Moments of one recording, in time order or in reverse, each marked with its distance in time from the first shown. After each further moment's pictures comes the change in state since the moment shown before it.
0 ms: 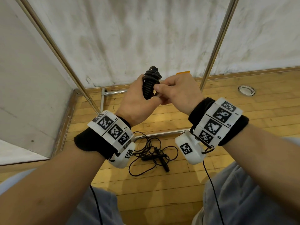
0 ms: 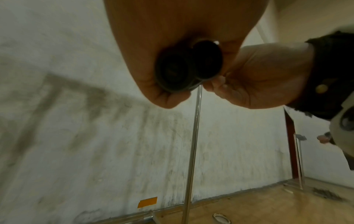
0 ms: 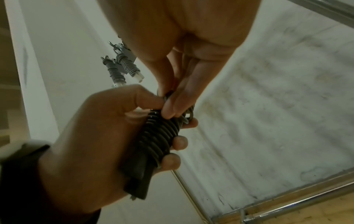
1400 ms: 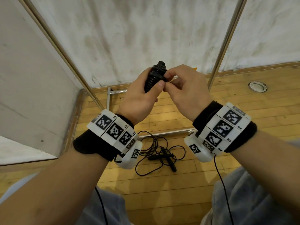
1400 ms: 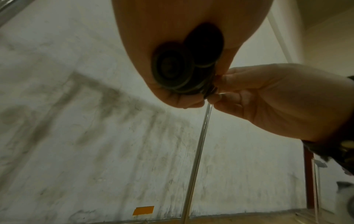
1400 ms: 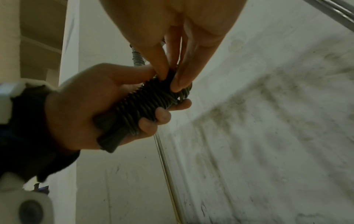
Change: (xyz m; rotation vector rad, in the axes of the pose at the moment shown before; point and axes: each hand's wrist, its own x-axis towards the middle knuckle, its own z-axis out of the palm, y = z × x) left_hand 0.001 0.007 -0.012 -0.168 -0.017 0.071; right_hand 0.003 0.012 0.008 -0.189 0.209 -0.397
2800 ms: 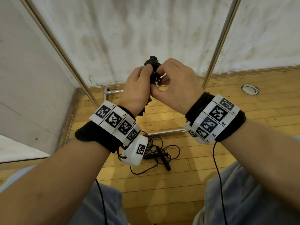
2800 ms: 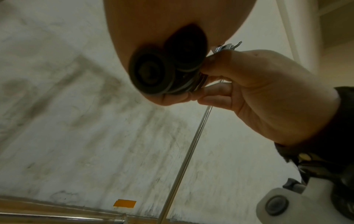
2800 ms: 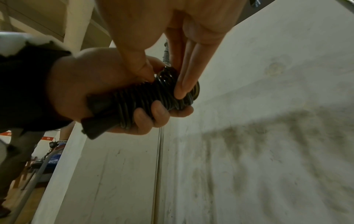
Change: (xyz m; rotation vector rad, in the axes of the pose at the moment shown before) left_hand 0.008 0.018 0.013 -0.132 0.215 -0.250; right_hand 0.003 -0.019 -0.006 -0.297 -0.067 -0.237
